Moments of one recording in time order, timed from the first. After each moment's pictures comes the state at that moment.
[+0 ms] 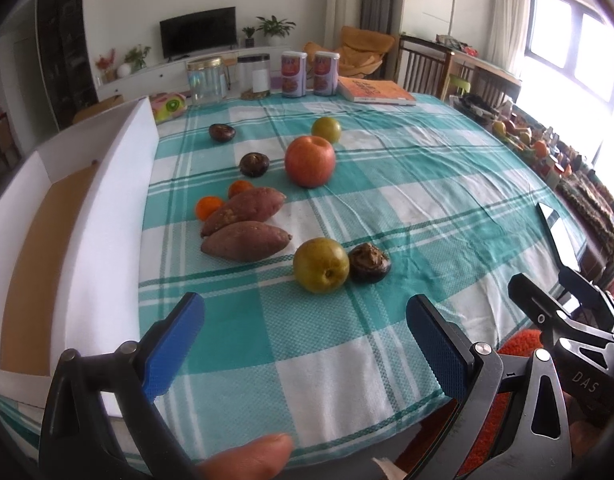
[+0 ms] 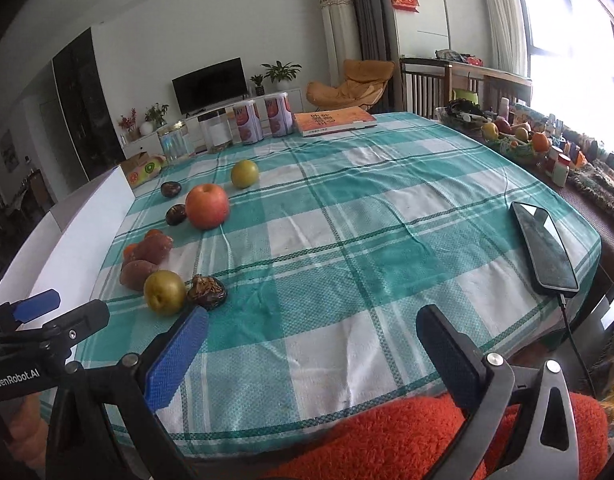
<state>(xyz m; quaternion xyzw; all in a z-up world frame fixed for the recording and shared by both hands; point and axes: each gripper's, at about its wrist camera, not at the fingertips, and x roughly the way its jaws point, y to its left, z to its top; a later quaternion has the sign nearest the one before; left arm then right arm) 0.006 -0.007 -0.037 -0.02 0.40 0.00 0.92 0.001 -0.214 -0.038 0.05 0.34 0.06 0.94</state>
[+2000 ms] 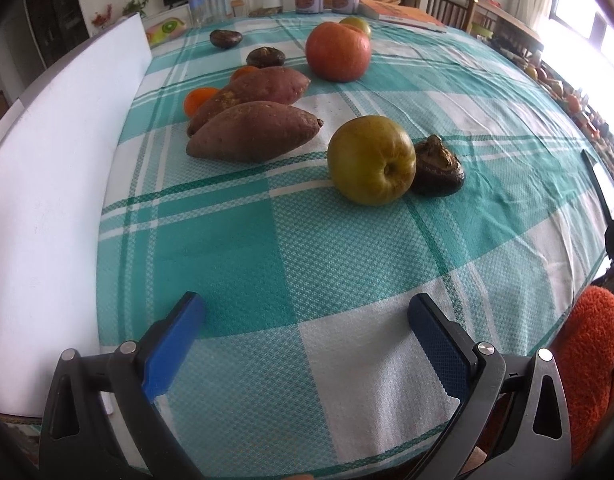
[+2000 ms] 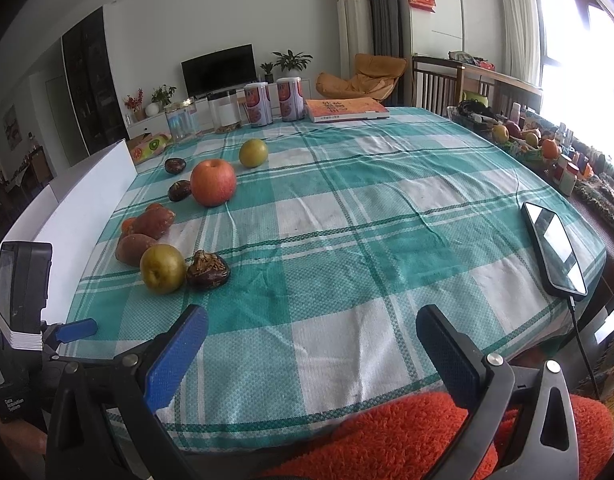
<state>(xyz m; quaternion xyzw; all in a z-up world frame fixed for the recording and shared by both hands) 0.025 0.007 -0.117 -0.02 0.50 0.02 0.87 0.005 -0.204 -0.054 0.02 0.35 0.06 0.93</state>
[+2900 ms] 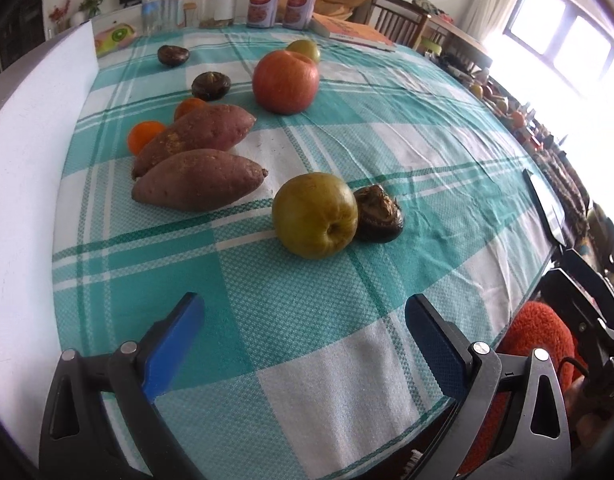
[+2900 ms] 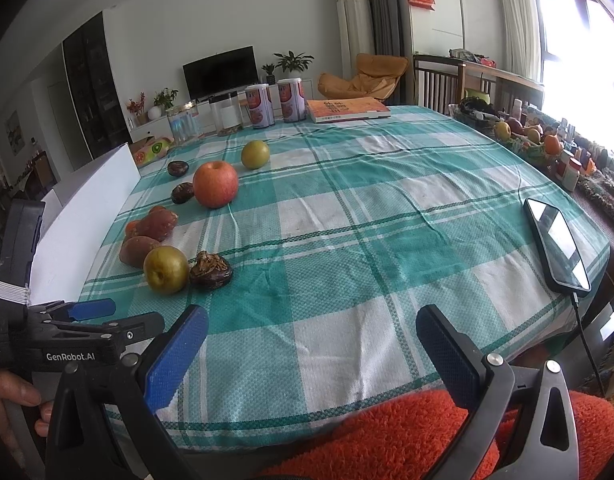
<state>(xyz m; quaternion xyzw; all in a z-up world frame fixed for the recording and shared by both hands) 0.048 0.013 -0.097 -0.07 0.48 -0.10 0.87 0.005 -0.203 -0.054 0.02 0.35 0.06 0.93</state>
